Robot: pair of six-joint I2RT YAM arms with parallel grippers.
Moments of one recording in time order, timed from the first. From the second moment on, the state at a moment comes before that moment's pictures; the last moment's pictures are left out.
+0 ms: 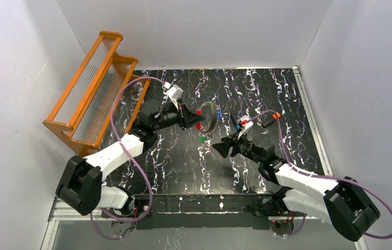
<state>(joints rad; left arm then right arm) -0.55 1.34 0.77 0.51 0.64 -0.48 0.68 1.02 0.27 0.55 -0.23 0.37</state>
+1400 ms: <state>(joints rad) -0.55 1.19 0.83 0.16 0.39 -0.27 0.83 1.28 0.29 0.98 -0.28 0.13</state>
